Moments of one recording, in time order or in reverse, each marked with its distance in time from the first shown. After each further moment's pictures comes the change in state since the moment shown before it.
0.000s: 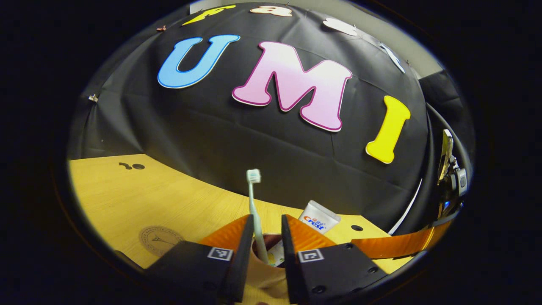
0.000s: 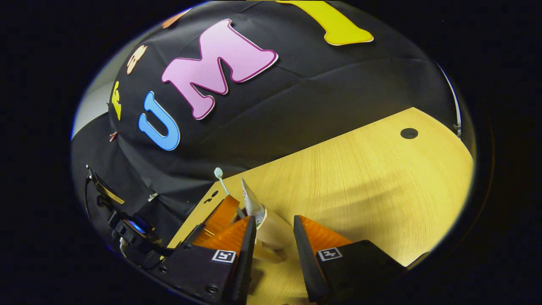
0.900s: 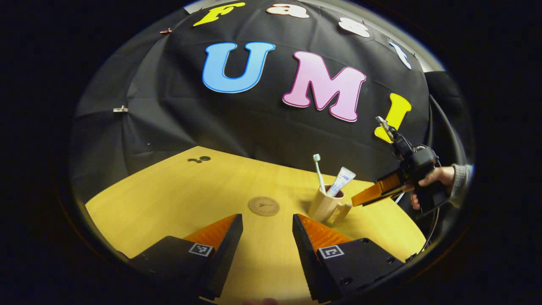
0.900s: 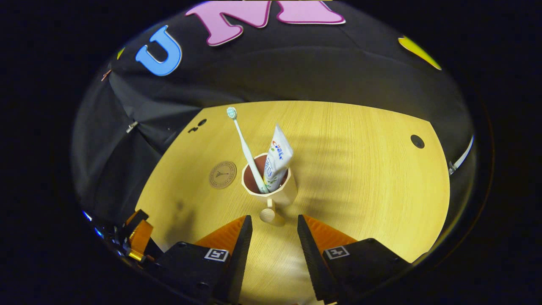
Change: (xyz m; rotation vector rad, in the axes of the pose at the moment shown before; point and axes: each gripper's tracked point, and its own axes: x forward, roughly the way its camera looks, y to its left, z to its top) left arm -0.247 0.144 0.049 0.083 0.237 0.147; right arm -0.008 0.037 -0.053 -0.301 0.531 -0.178
